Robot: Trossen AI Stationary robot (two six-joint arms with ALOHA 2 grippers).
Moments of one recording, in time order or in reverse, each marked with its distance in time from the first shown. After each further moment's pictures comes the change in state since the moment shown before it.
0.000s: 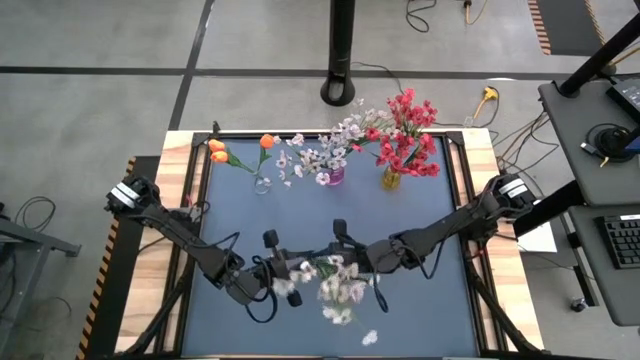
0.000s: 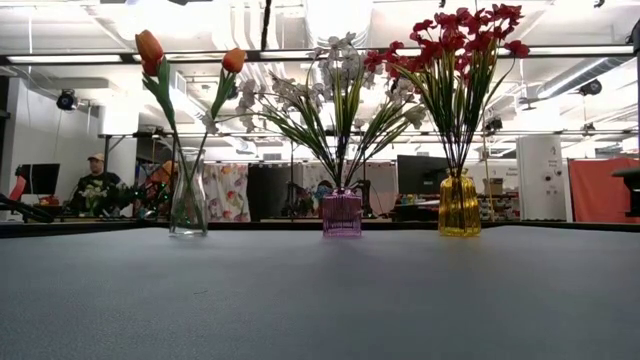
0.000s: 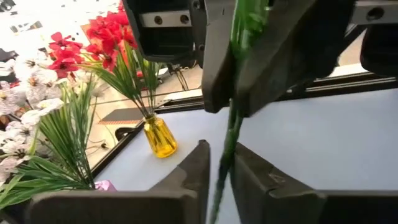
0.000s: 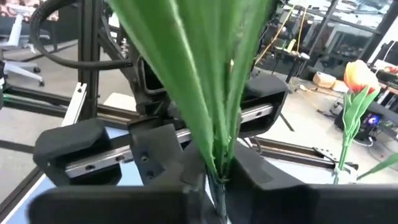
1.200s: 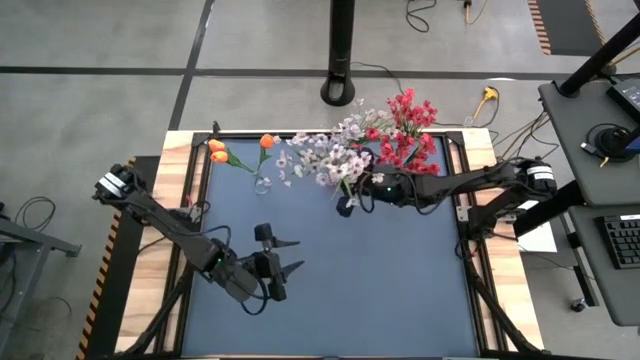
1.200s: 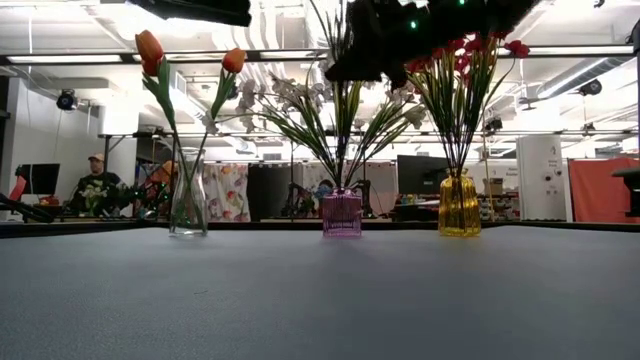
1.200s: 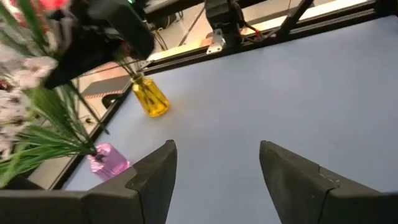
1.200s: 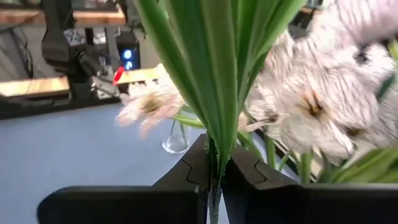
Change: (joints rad) left arm 0.000 -0.163 -0.014 -0.487 0.131 -0.192; right arm -0.486 -0.241 -0.267 -0.101 -0.086 0.191
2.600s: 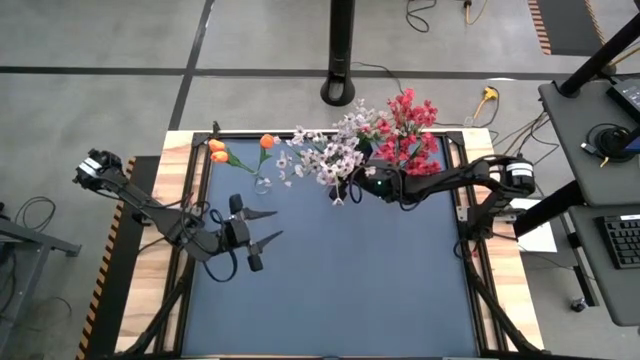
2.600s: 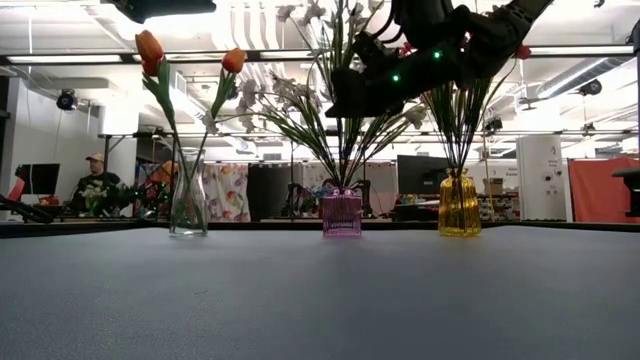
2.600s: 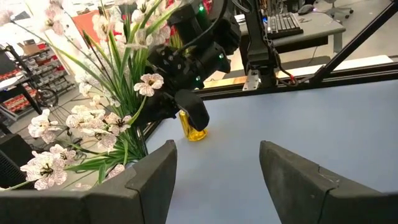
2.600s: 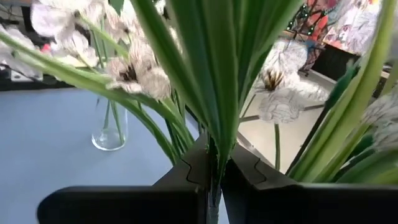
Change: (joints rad) left arm 0.052 -0.393 -0.250 0.170 -0.035 0.163; right arm -0.106 0.161 -0.059 0.269 0.072 -0.168
